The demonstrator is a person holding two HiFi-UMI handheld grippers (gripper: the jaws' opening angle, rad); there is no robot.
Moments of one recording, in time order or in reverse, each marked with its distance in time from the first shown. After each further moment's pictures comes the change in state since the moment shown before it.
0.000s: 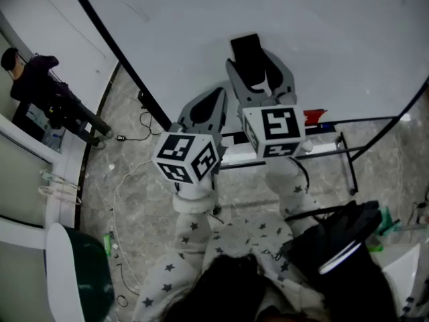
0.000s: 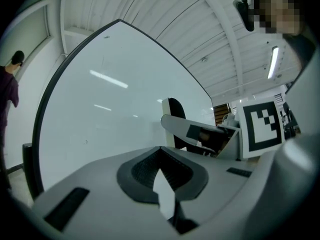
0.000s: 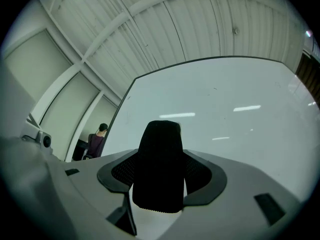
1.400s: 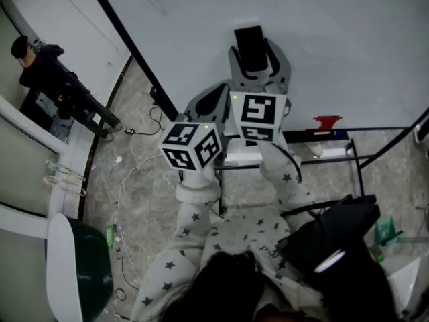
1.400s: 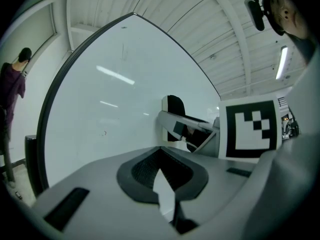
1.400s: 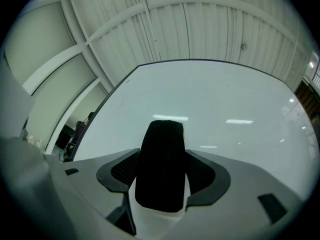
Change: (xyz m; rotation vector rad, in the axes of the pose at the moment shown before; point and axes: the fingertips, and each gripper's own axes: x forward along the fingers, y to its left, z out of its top) left arm 0.011 0.044 -0.014 -0.041 0.038 0.057; right arm 0.054 0.004 -0.018 -0.136 -0.029 -0.135
